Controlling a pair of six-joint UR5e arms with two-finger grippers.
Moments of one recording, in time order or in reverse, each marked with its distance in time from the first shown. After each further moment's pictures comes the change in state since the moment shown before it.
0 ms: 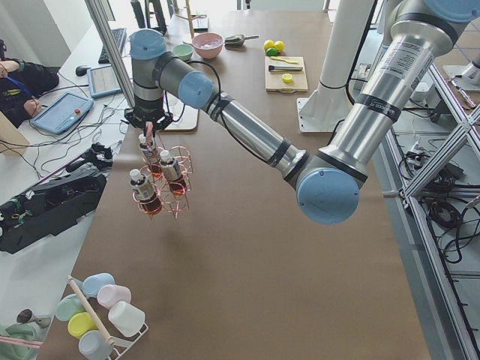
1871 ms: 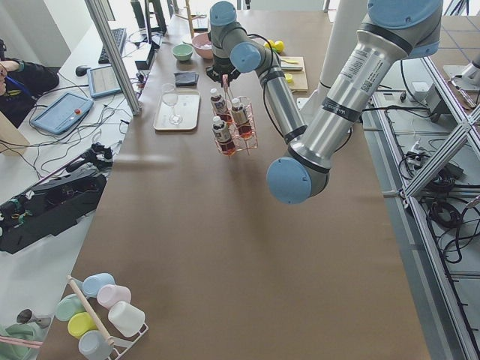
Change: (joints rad) left arm 0.463 -0.074 -0.293 0.056 0.005 -0.590; right arm -0.008 0.001 0.001 -0.001 0.000 -0.002
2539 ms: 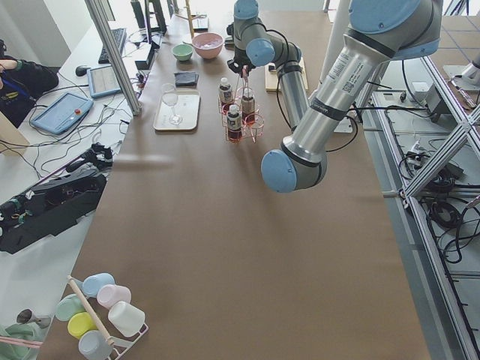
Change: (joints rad) left arm 0.202 -0.063 -0.068 -0.003 0.131 -0.297; right arm 0.022 0.000 0.010 0.001 -0.002 -0.008
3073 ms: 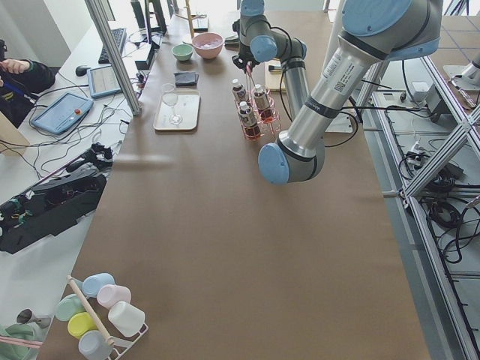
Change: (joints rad) left arm 0.082 -0.065 0.025 0.002 0.086 -0.029; right arm 0.046 0.010 0.010 0.061 -0.013 0.001
